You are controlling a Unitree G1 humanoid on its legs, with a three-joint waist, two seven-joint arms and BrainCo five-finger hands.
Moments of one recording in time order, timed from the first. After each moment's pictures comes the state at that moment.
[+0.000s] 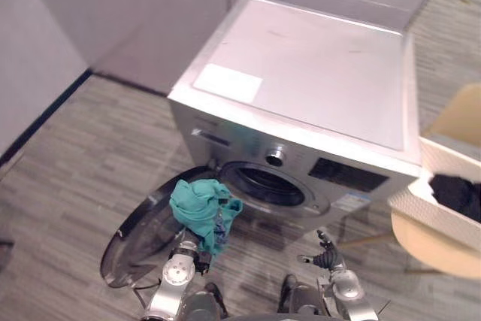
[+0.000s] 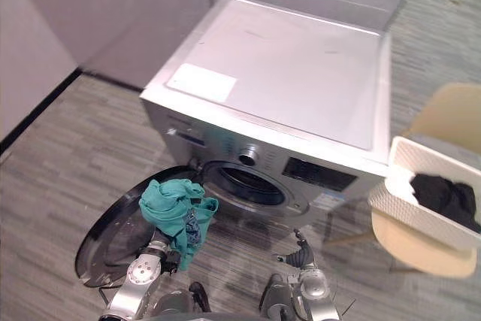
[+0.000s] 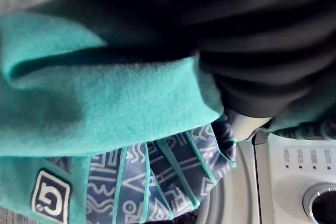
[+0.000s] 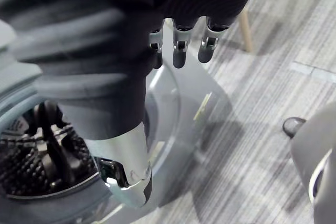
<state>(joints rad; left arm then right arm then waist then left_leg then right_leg) 0.13 0.12 -0.14 0.35 0.07 -0.16 0.07 0.07 -0.09 0.00 0.72 -0.18 -0.10 -0.11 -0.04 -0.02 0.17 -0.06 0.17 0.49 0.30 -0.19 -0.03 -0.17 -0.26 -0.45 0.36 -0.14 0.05</state>
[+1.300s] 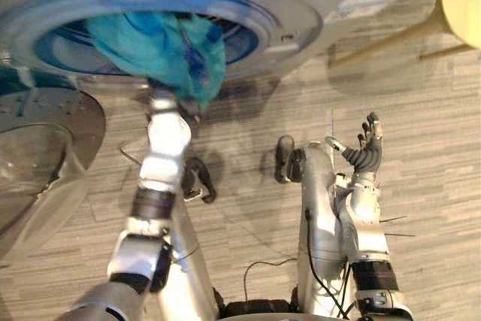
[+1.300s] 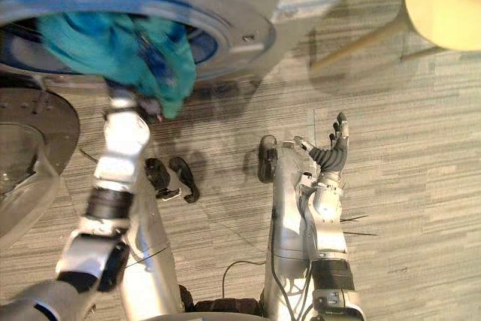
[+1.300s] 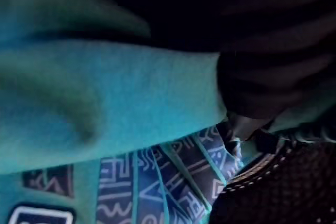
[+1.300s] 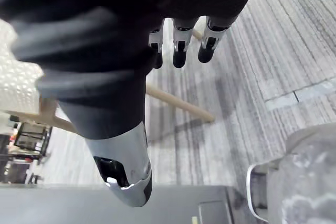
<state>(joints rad) -0.80 0.33 0.01 0.19 0.12 -0.09 0.47 -0.16 -0.03 -0.12 0.06 0.02 -0.19 -0.37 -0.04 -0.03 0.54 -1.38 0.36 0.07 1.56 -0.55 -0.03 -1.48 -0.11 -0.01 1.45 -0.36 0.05</state>
